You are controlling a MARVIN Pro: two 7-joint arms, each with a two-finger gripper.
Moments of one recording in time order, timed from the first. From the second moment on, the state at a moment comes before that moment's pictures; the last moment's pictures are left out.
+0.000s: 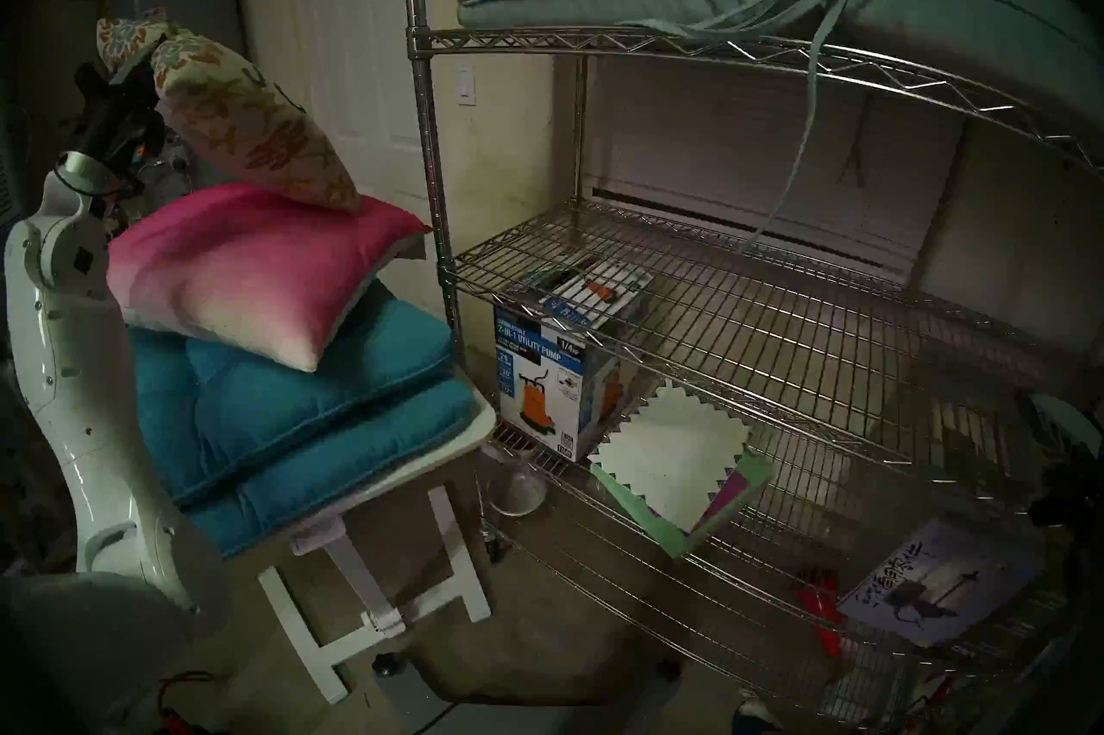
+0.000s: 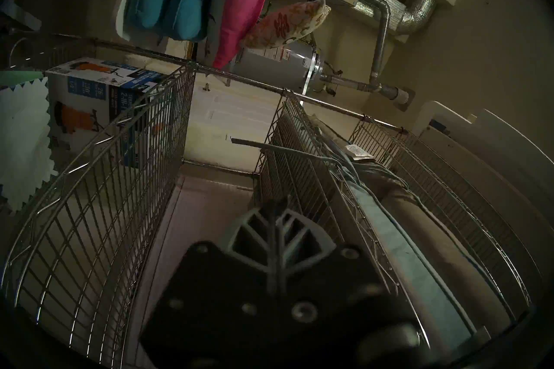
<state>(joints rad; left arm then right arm) 1.02 -1.32 -2.15 -1.76 1.26 -0.59 -0.20 -2.88 -1.05 2.79 -2.07 -1.00 -0.96 -0.86</state>
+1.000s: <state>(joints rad) 1.37 -1.53 -2.42 -2.04 1.11 -0.68 -0.24 -2.88 -1.05 2.79 -2.07 -1.00 -0.96 -0.86</state>
